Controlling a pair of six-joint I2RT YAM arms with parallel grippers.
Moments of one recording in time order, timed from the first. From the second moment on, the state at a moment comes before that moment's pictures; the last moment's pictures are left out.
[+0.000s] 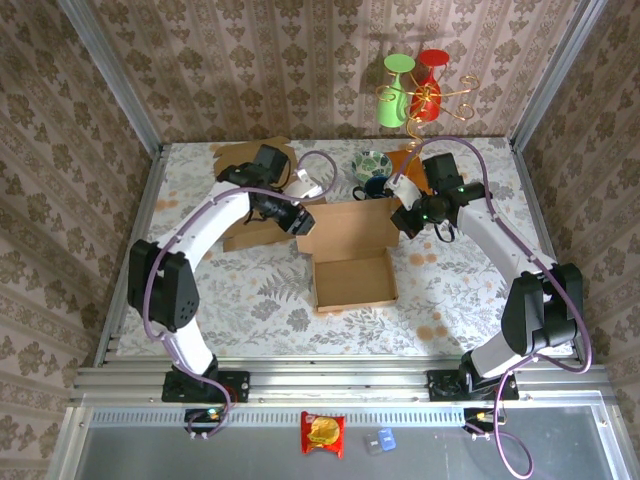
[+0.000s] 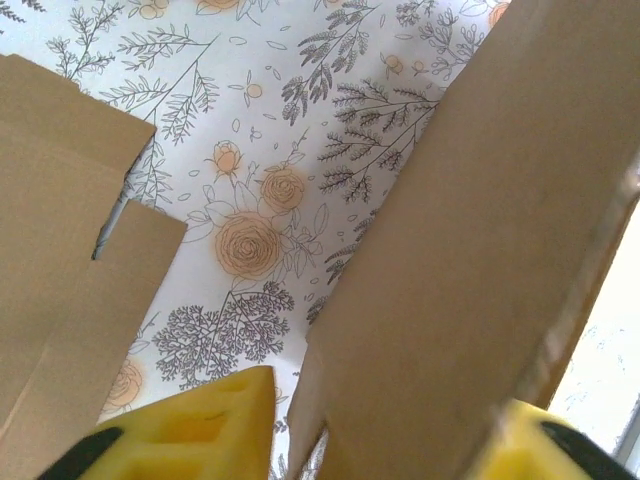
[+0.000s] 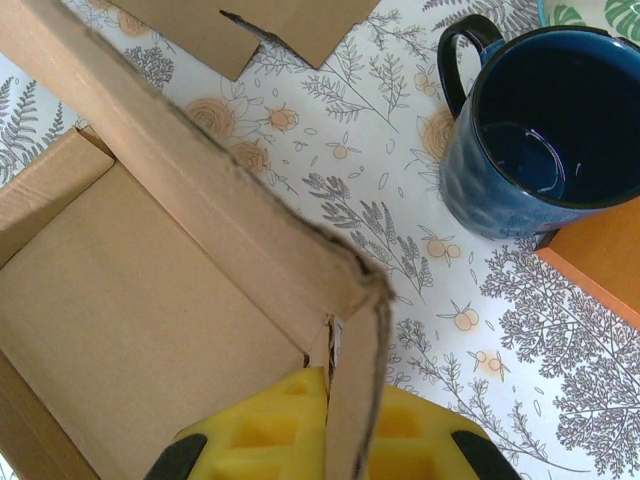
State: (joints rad) left arm -0.50 1.76 1.54 -0.92 0.45 0.34; right arm 0.21 1.54 1.26 -0.72 -0.37 -0.50
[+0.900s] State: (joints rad) left arm -0.53 1.77 1.58 -0.98 0.31 0.25; right arm 0.23 1.55 1.26 -0.71 -0.34 -0.41
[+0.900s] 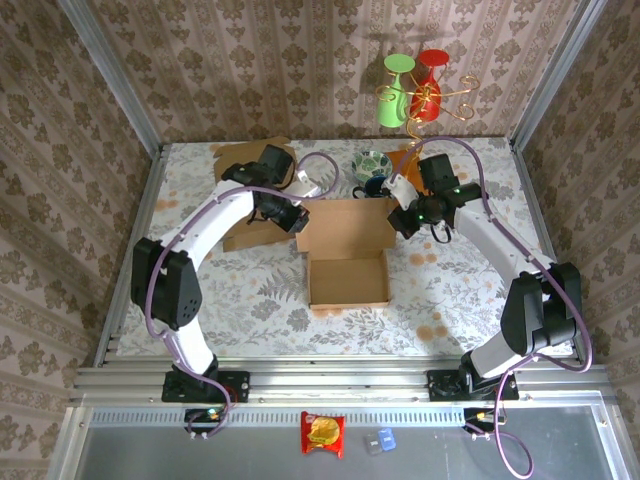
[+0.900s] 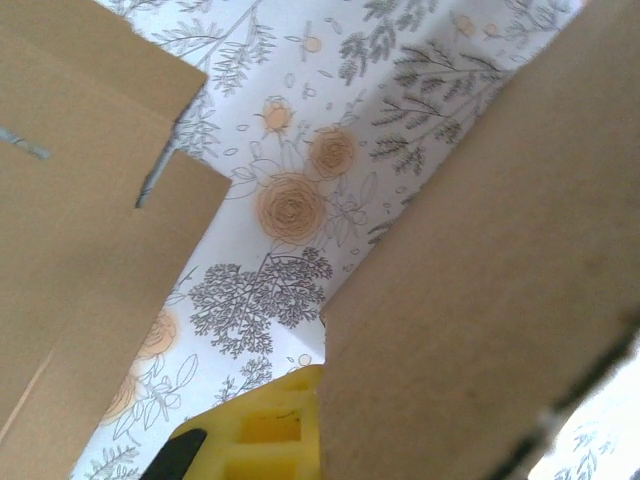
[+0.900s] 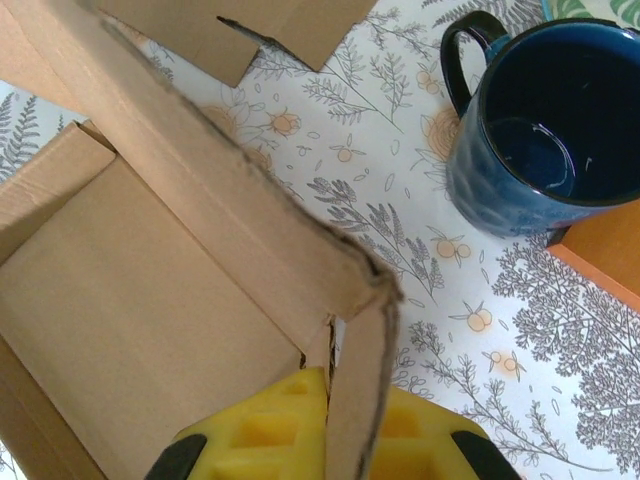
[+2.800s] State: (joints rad) left arm -0.59 1.43 0.45 0.70 0.03 -0.39; right arm 0.82 1.29 0.58 0.22 0.53 0.41
